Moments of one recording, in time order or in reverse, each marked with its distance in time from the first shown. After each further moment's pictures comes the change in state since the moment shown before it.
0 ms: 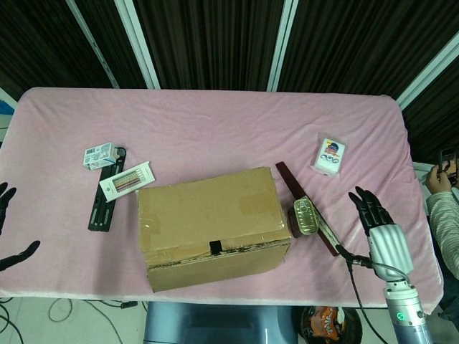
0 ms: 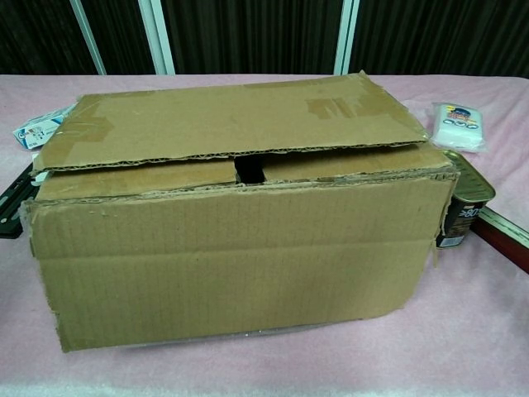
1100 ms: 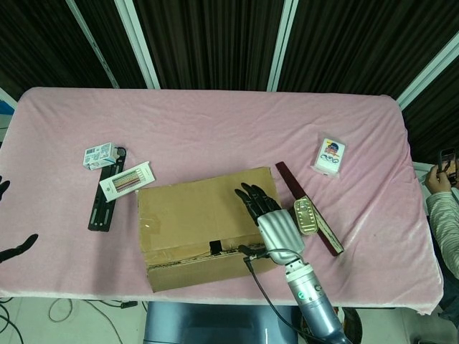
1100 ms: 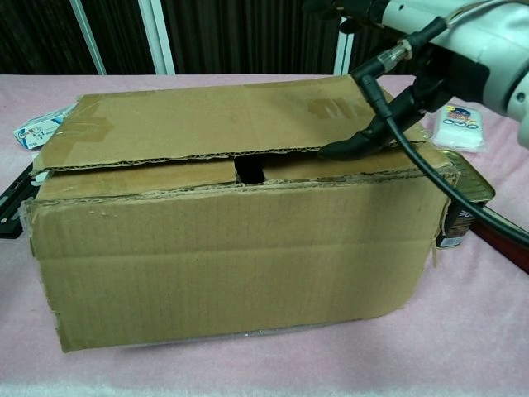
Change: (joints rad) left arm 0.004 0.004 -0.051 0.016 -0.037 -0.044 -0.074; right arm 0.321 -0.388 0.129 -0.237 0.363 -0.234 -0.529
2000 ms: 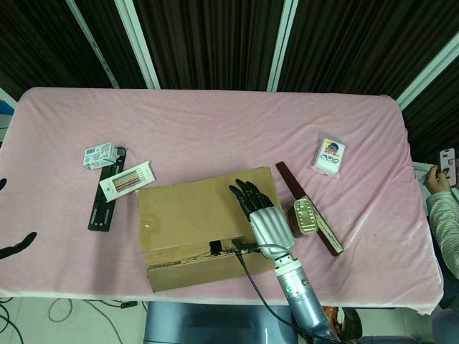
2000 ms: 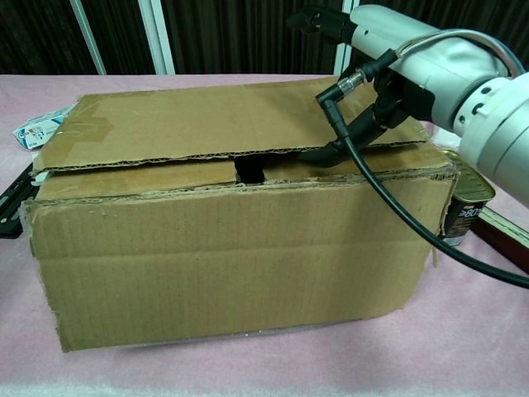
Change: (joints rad) left arm 0.004 0.006 -0.019 0.003 -0.010 -0.016 -0.043; right arm 0.049 -0.108 0.002 0.135 -0.008 0.048 0.019
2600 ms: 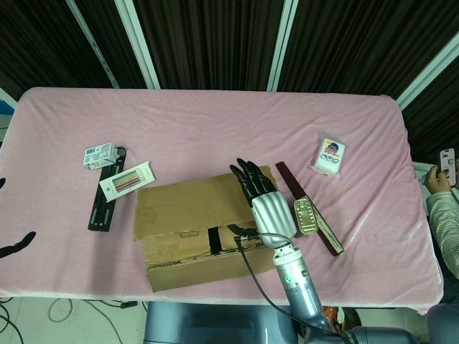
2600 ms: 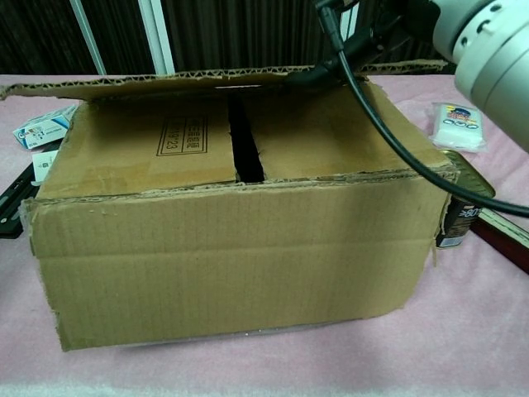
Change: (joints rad) left arm 0.001 -0.007 -0.008 0.017 -0.011 -0.016 -0.017; right arm 0.048 -0.021 0.108 0.020 -0.048 0.038 0.036
